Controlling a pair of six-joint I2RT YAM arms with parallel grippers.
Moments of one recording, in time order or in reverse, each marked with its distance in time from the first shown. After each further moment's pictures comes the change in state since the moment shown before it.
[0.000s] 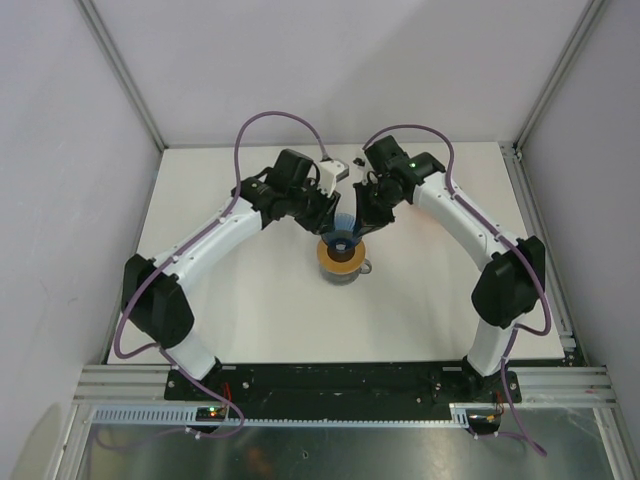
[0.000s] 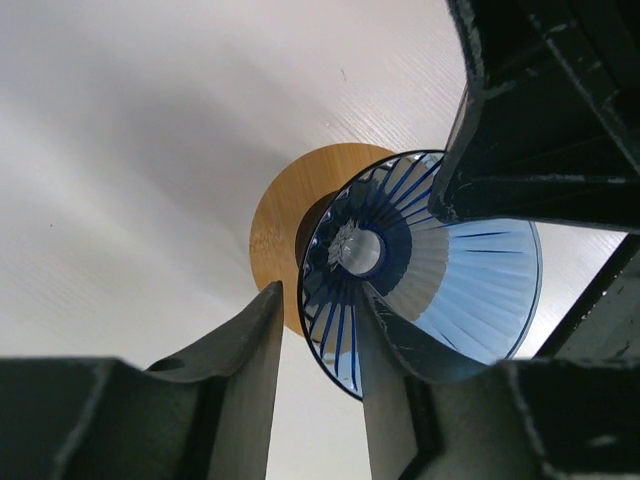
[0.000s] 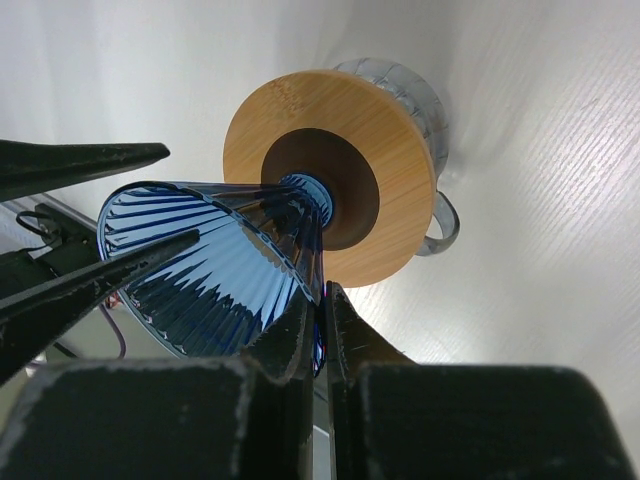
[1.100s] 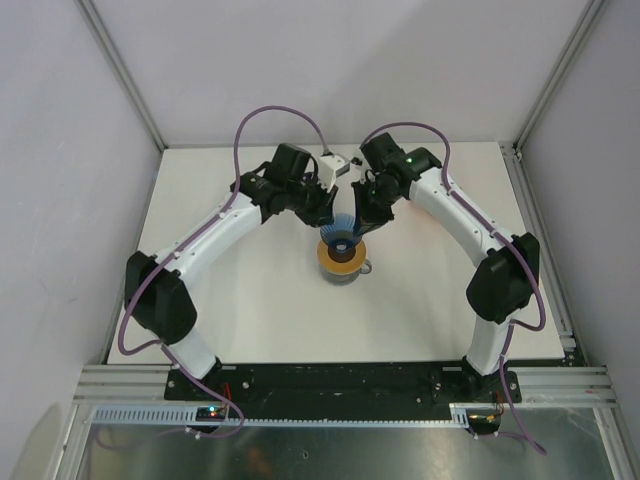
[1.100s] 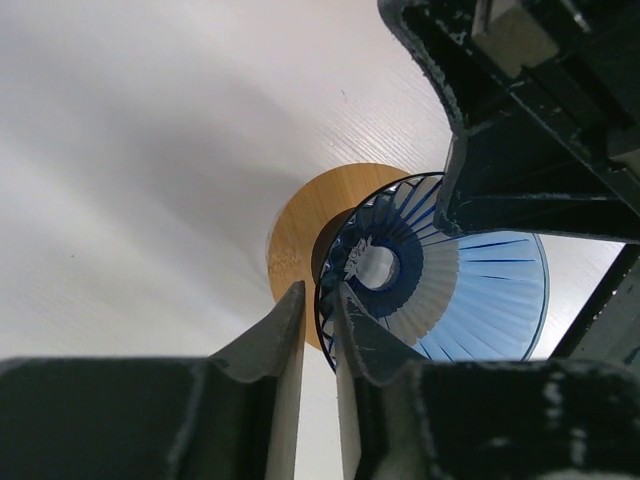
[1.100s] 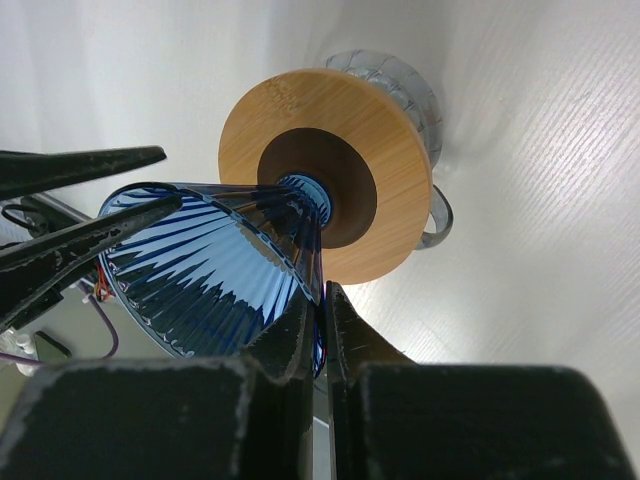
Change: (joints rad) left arm 0.025 0.031 0.046 0.004 0.049 0.055; right arm 0.005 0.048 0.077 -0.074 0.011 -0.020
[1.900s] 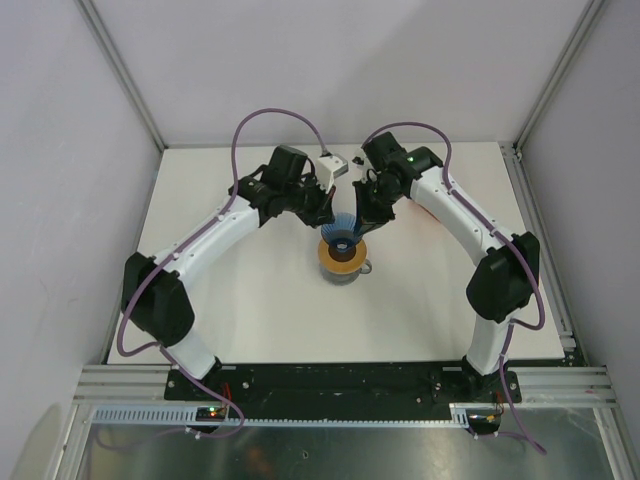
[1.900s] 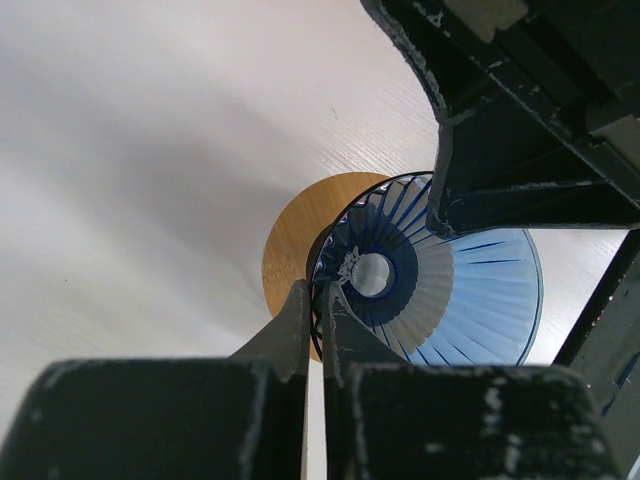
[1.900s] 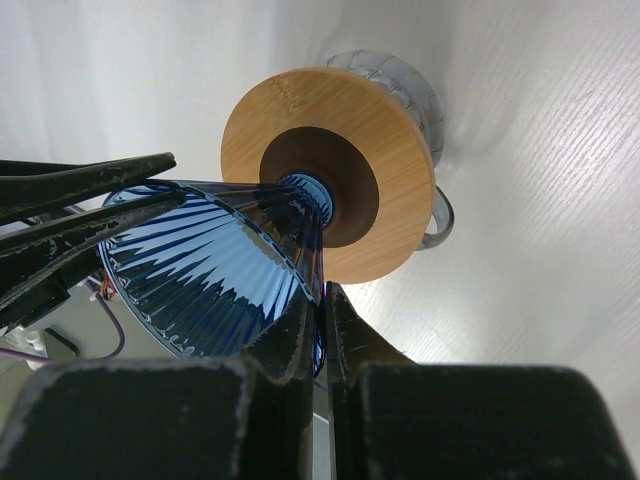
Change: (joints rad) left arm 0.008 -0.013 -0.061 0.081 0.048 0.011; right arm -0.012 0.006 0.001 0.000 -0.020 0.000
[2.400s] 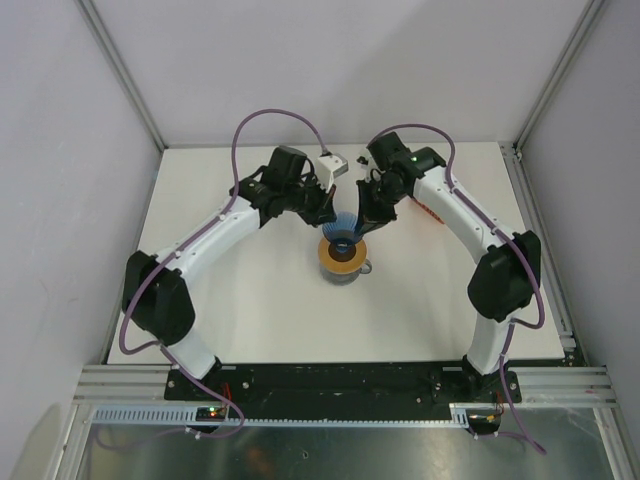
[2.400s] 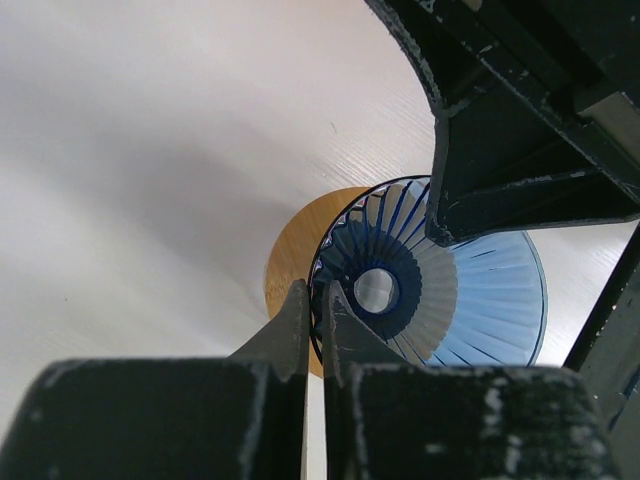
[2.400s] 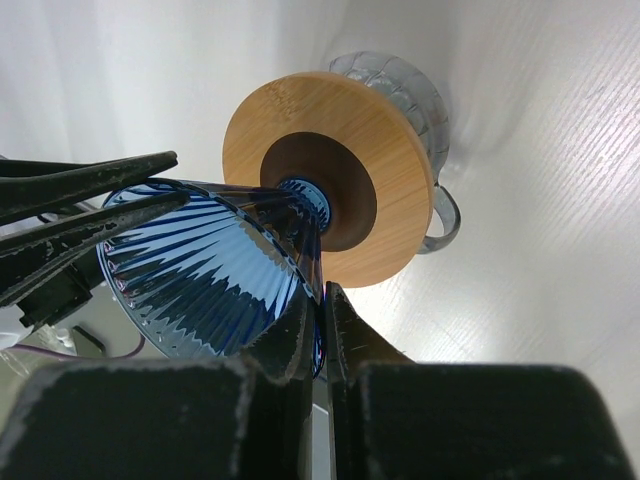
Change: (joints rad) left arm 0.007 0.009 -0.020 0.045 0.024 0.002; right arm -0.026 0.002 -0.026 0.024 -0.040 0.018
